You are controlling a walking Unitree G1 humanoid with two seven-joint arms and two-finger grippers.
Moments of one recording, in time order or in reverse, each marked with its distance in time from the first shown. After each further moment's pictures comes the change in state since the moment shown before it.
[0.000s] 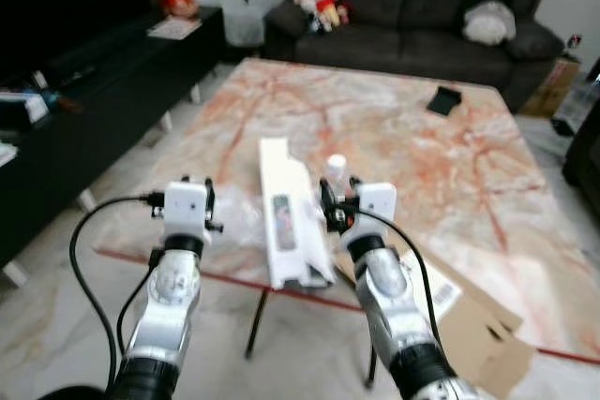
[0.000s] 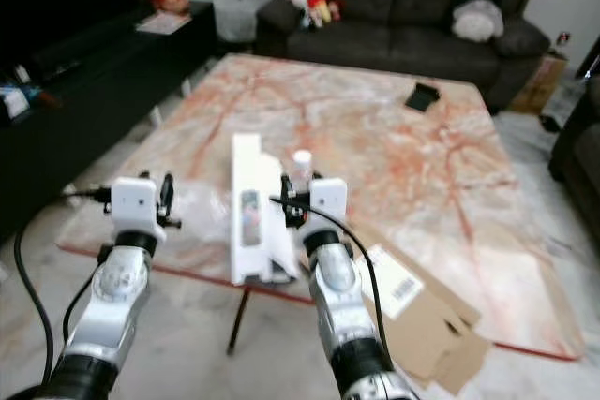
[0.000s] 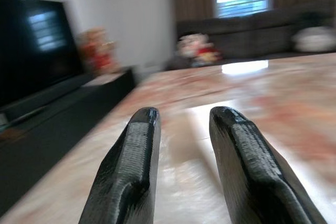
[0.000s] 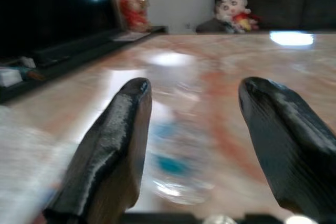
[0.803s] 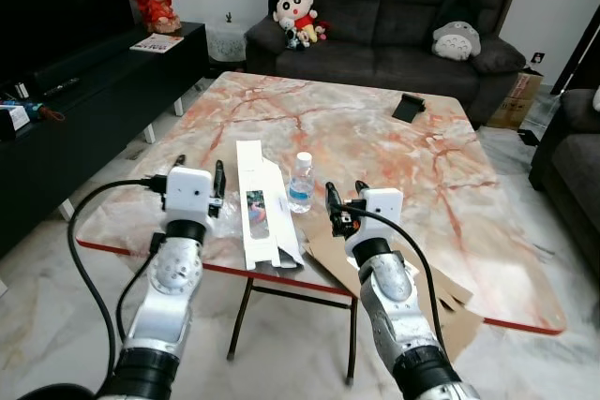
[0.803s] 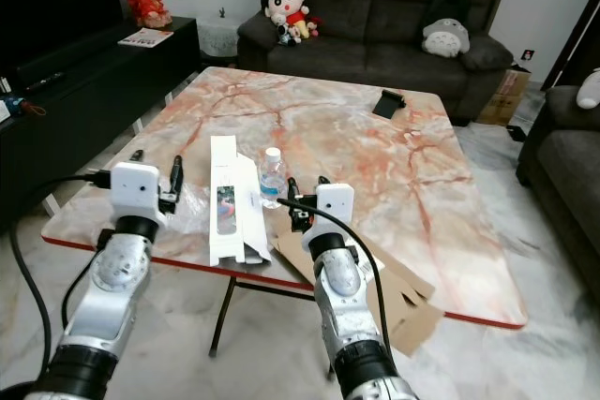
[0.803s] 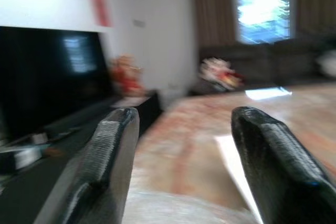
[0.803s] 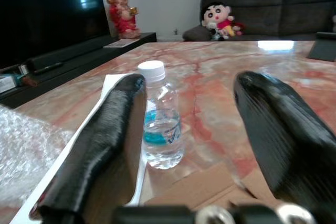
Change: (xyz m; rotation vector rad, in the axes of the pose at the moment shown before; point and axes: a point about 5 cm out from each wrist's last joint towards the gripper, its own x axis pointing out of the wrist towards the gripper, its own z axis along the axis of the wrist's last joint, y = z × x) left arm 0.017 0.031 0.020 0.035 -0.039 0.072; right arm -0.001 0.002 -0.001 0.020 -0.001 -0.002
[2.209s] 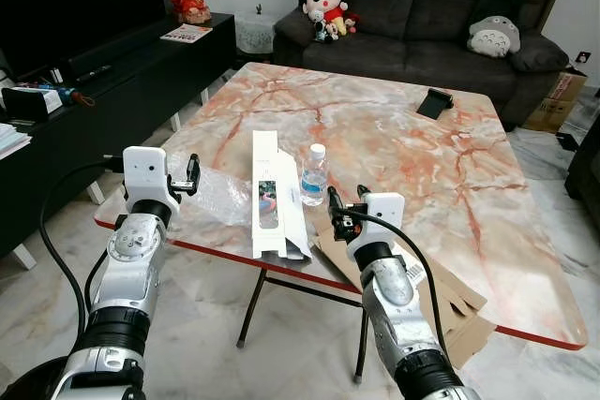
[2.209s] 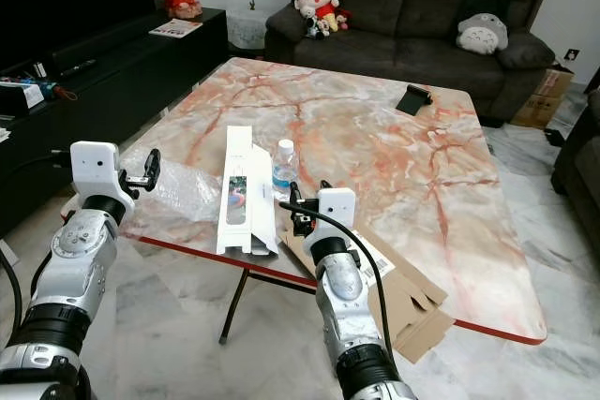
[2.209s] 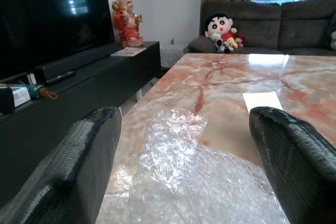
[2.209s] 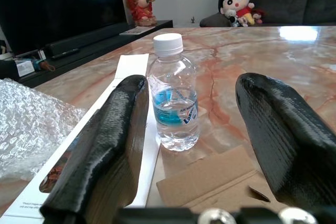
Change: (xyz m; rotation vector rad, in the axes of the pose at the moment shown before) left arm 0.025 0.035 -0.026 -0.109 0.167 -0.030; right arm -0.002 -0.001 -0.003 -0.005 0.010 0.000
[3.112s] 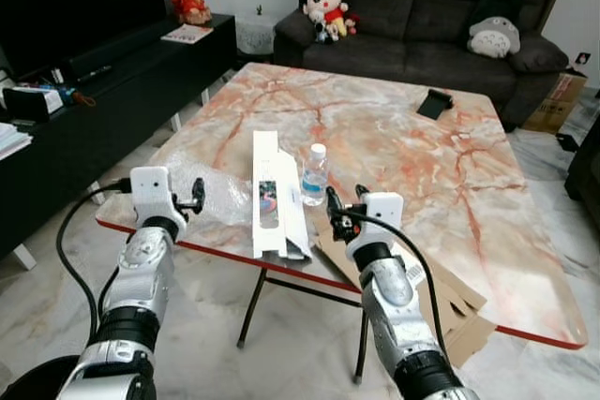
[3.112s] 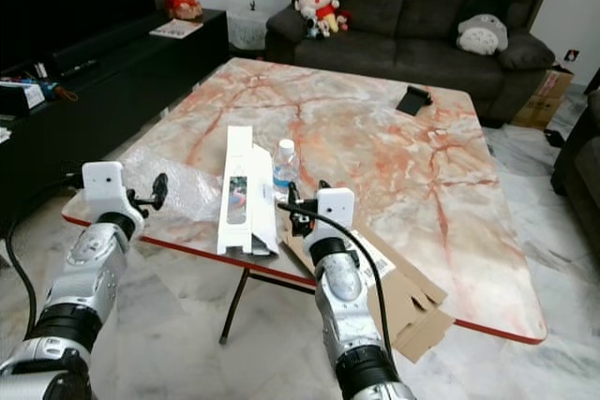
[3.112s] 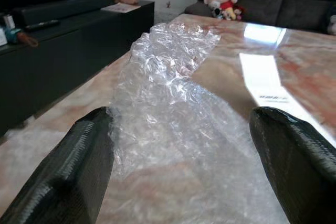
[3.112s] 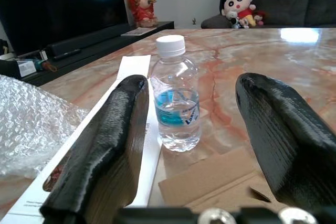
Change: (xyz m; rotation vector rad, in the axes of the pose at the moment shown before) left arm 0.002 -0.008 -0.028 -0.124 0.149 0.005; right arm -0.001 0.000 0.000 -0.003 -0.002 0.007
